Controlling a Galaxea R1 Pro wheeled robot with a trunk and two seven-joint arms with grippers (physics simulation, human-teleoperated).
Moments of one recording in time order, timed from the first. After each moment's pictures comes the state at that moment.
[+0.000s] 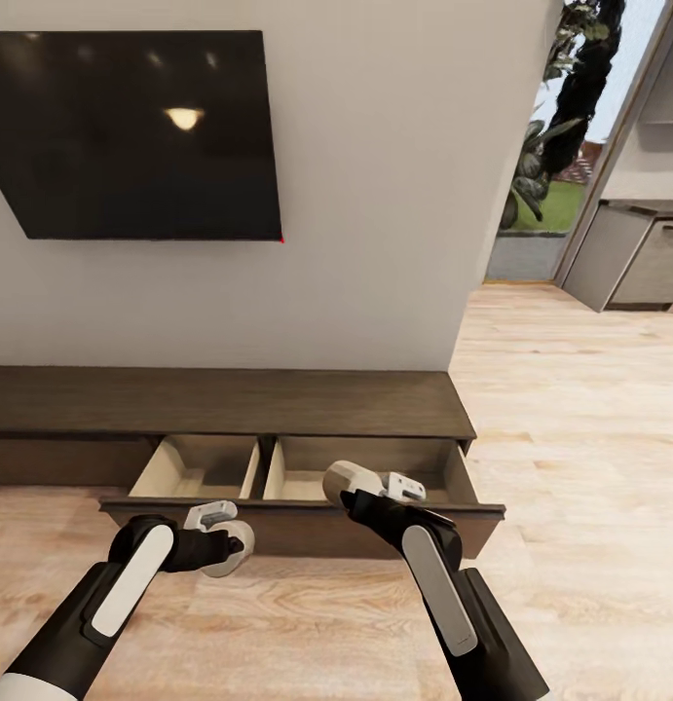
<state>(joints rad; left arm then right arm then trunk) -0.44 0.21 -0.21 -1.27 0.81 1.02 0.37 -0.41 0.17 0.27 -1.41 -0.71 0.70 -0.47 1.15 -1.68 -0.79</state>
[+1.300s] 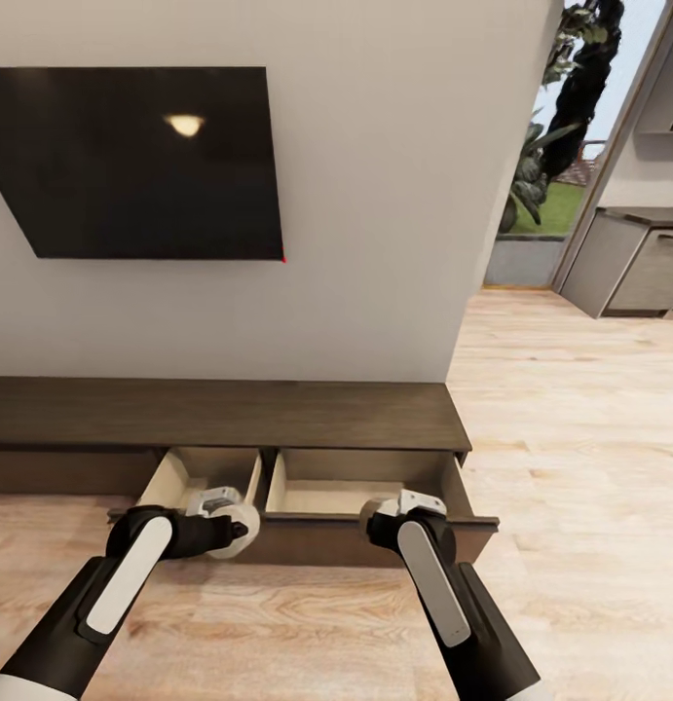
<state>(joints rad) -0.44 0.21 -0.20 -1.37 0.81 1.02 0.37 -0.43 0.17 0.27 -1.36 -0.71 0.87 -0.81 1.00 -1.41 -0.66</state>
